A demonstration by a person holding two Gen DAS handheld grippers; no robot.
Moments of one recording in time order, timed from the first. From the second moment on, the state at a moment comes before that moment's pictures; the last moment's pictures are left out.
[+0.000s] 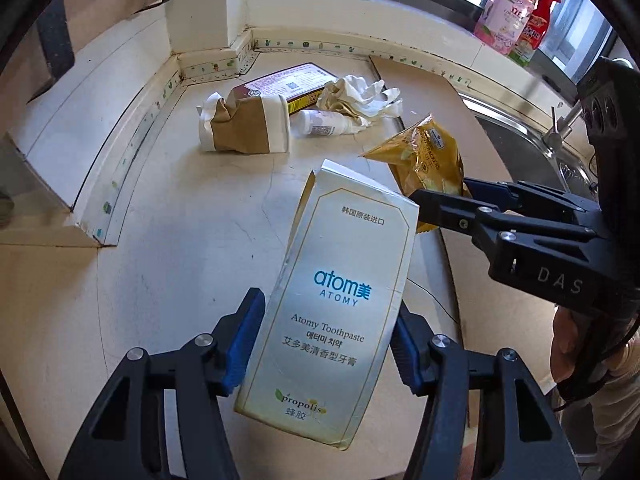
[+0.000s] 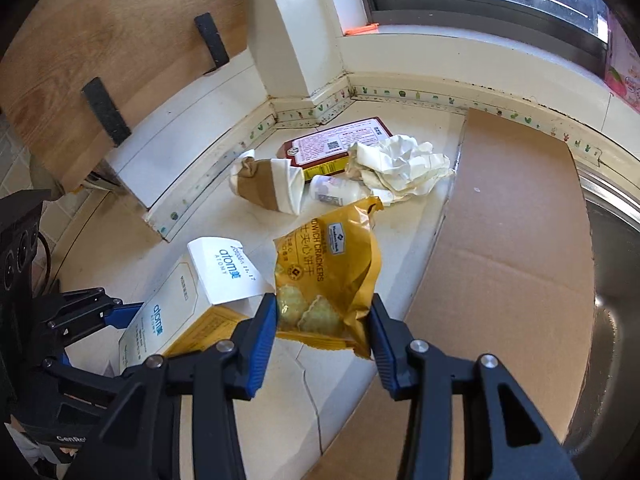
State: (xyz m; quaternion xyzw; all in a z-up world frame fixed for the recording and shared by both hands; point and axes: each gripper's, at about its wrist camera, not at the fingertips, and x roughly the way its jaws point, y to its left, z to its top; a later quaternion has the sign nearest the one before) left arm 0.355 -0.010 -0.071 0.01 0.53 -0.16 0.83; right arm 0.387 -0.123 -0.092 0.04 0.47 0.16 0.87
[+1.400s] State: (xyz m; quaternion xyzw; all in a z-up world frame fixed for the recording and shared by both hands) left arm 0.079 0.019 -0.178 -0.09 0.53 -0.09 0.84; right arm 0.096 -0.092 -0.171 0.01 0.52 0.16 0.84
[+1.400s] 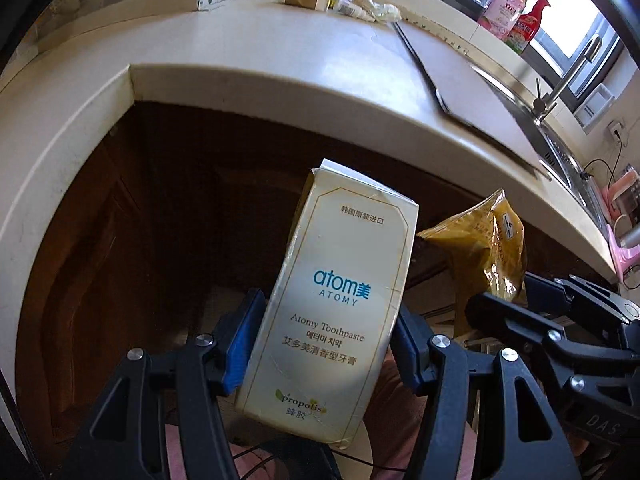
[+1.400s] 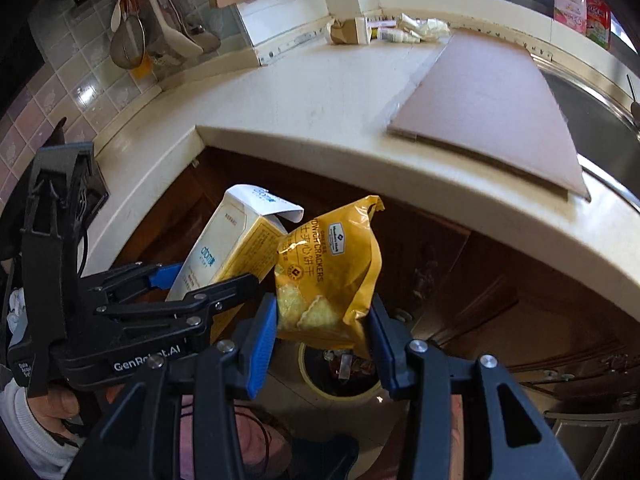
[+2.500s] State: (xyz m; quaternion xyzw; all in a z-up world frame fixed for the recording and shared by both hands) left arm 0.101 0.020 -0.450 -0.10 0.66 -0.07 0.74; right arm 0.117 -0.078 -0.428 0.01 0.66 0.12 0.74
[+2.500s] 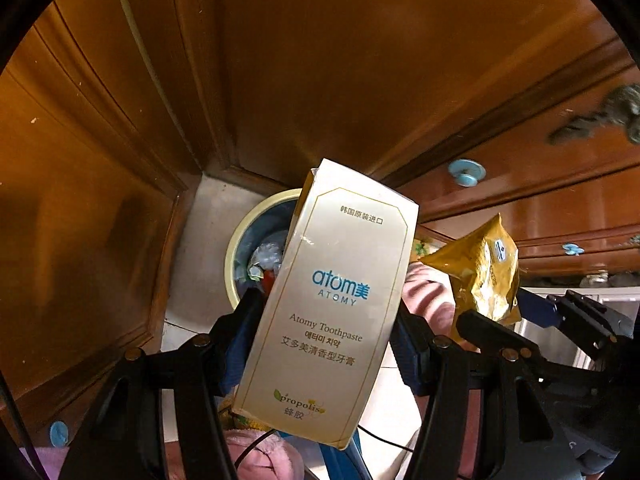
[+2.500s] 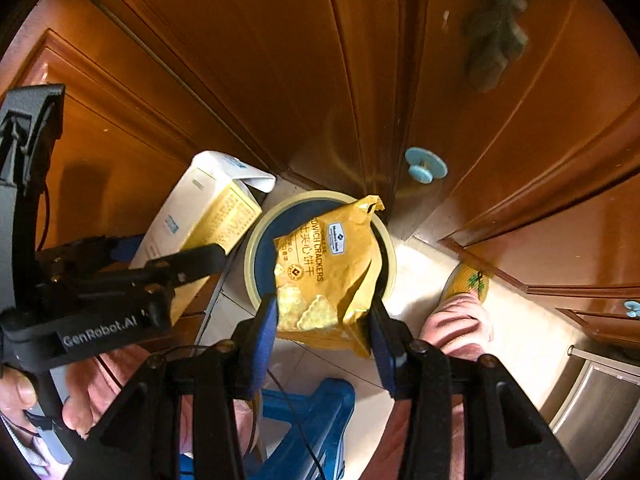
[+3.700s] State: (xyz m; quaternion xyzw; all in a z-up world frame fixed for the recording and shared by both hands) left arm 0.105 0.038 -0.448 -0.09 0.66 -0.05 0.74; right arm 0.126 -0.081 -0.454 0.02 0.66 0.13 0.74
